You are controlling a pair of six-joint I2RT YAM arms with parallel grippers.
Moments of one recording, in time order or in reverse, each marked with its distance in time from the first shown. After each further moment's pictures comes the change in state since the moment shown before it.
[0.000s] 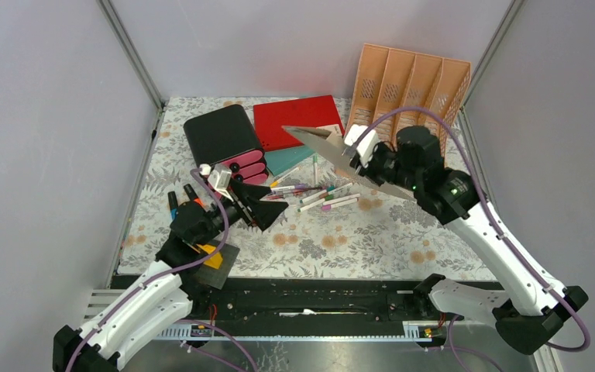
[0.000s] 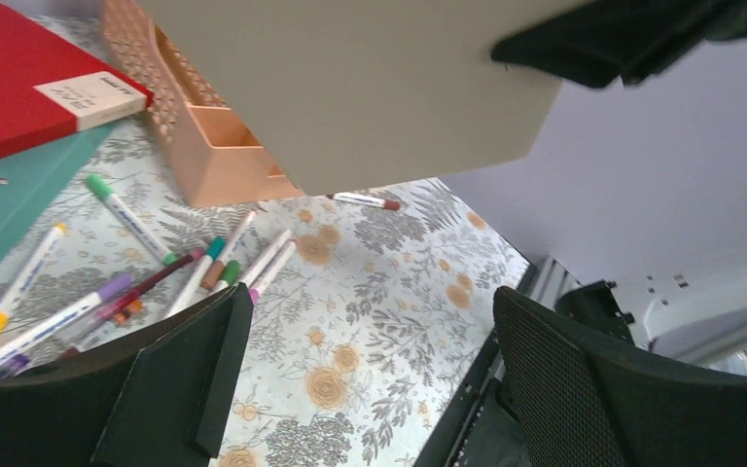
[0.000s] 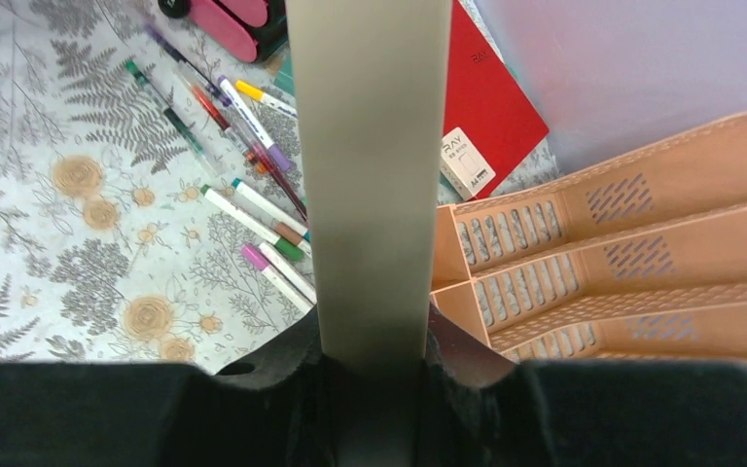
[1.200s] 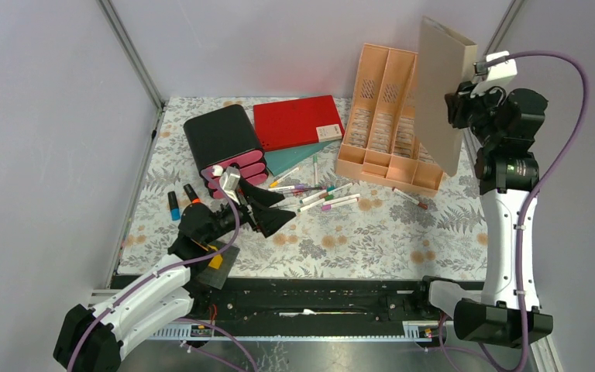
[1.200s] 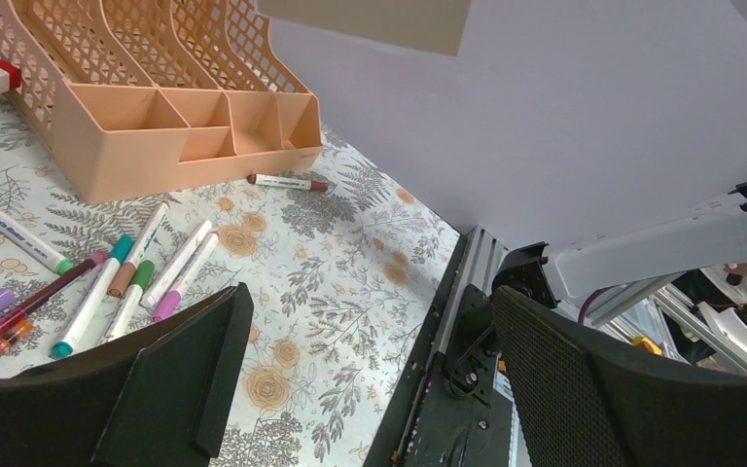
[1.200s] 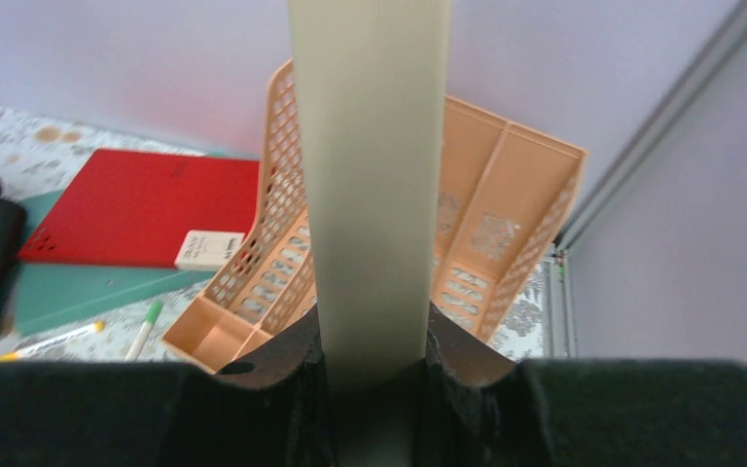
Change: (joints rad) left arm 0.000 0.135 -0.098 0.311 0.195 -0.105; right arm -0.773 0.057 0.163 0.233 -0.211 0.426
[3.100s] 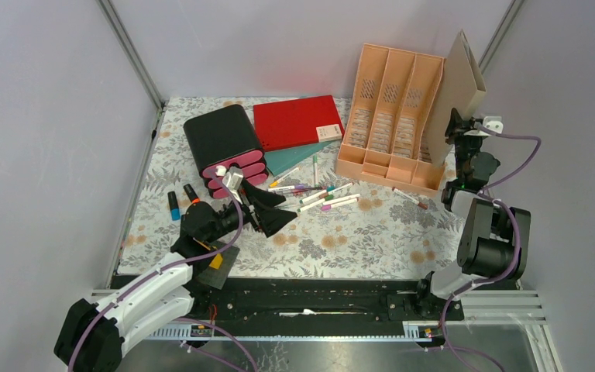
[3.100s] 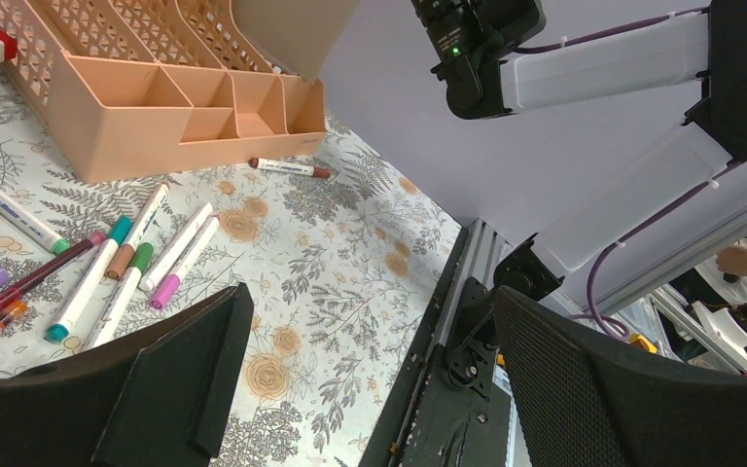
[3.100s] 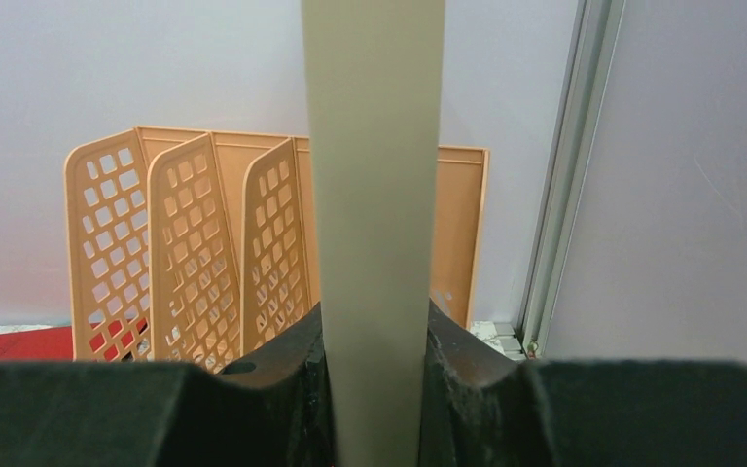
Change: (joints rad) left arm 0.000 0.037 -0.011 0.019 0.004 -0.018; right arm -0.171 0.416 -0.765 1.690 0.100 0.245
